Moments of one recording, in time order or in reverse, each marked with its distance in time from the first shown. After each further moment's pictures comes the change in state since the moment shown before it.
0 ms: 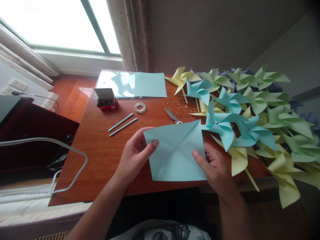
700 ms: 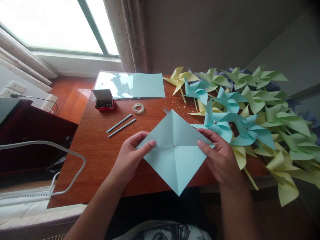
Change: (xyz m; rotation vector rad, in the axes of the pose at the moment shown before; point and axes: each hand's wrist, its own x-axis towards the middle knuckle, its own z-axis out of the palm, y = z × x) left_hand 0.003 -0.001 -0.008 -0.053 -0.010 -0.166; right_hand 0.022 0.008 -0.020 0.147 0.147 -0.006
